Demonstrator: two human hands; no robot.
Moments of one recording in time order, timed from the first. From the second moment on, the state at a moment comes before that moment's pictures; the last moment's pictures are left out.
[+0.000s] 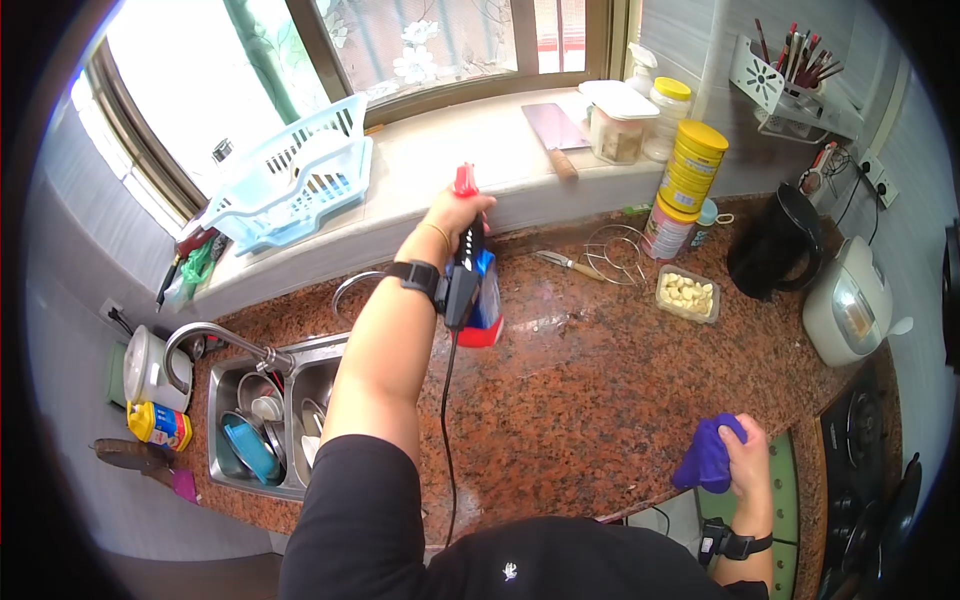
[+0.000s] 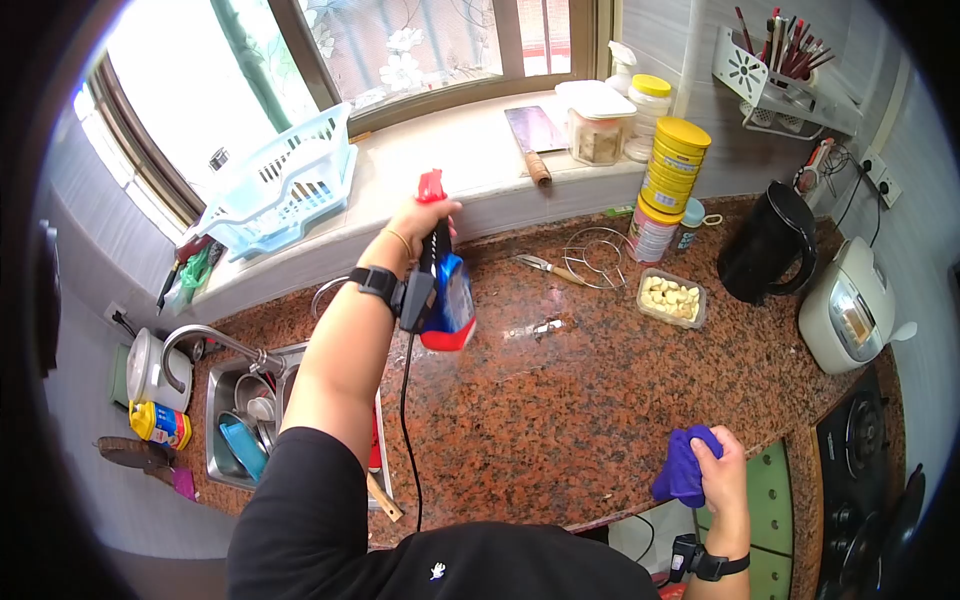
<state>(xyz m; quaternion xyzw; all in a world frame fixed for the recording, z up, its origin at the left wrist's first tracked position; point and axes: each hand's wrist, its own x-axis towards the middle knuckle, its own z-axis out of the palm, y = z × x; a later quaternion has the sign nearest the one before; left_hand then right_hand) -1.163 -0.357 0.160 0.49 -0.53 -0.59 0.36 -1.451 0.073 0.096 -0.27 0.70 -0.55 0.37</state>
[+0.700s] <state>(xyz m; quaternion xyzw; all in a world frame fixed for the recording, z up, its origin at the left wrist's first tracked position) -0.986 -0.088 0.214 0.49 -0.49 -0.46 0.56 -1.421 -0.009 0.057 -0.57 0.61 -0.37 0.41</state>
